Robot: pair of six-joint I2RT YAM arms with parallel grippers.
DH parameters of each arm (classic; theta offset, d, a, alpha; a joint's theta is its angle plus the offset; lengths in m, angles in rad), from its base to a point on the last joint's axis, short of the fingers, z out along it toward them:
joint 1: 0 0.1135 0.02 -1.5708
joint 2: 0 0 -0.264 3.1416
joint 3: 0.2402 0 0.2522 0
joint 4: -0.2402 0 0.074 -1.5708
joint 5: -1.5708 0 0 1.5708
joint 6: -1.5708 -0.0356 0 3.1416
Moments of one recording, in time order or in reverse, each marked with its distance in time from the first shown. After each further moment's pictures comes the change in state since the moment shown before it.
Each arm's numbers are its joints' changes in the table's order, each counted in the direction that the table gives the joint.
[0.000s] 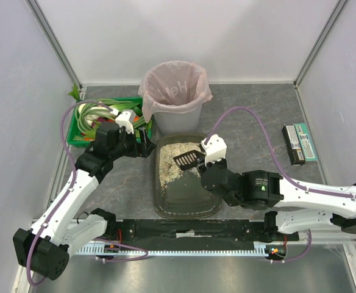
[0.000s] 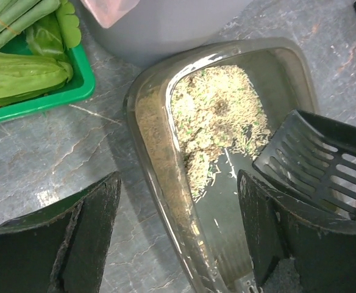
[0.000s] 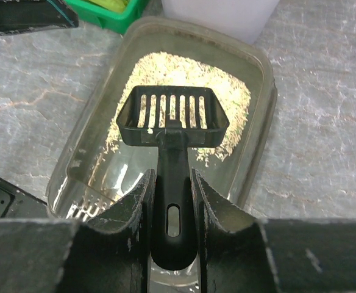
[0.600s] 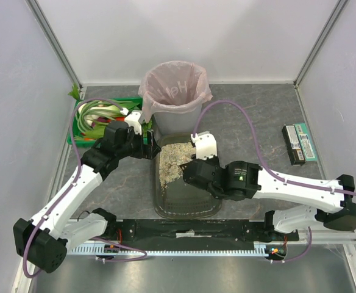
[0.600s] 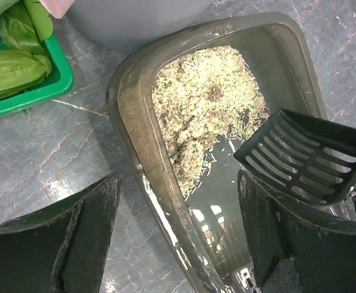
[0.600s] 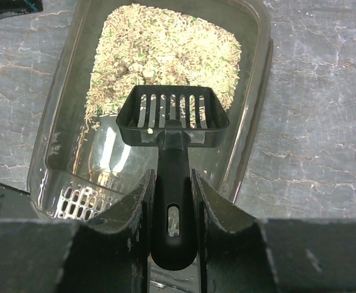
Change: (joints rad) left arm -0.089 0.056 0.032 -0.045 0.047 -0.030; right arm -0.056 0.196 0.172 -0.283 0.063 -0.214
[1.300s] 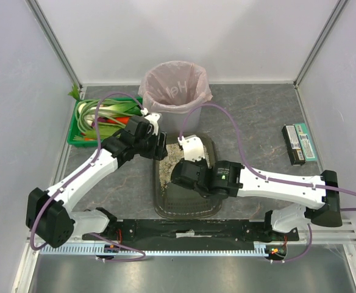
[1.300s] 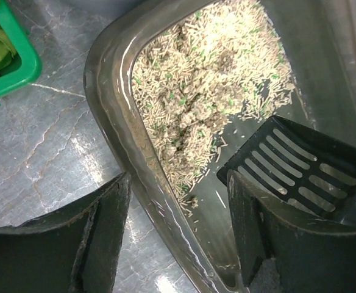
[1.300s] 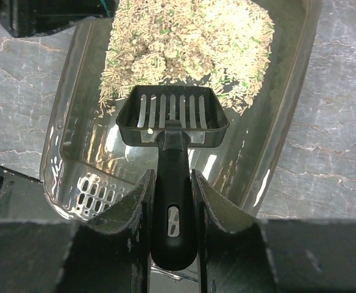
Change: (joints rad) left arm -0.114 0.211 0.110 -0.076 0.077 -0.025; right arm -0.002 0.122 0.052 -0.005 0.079 -0.029
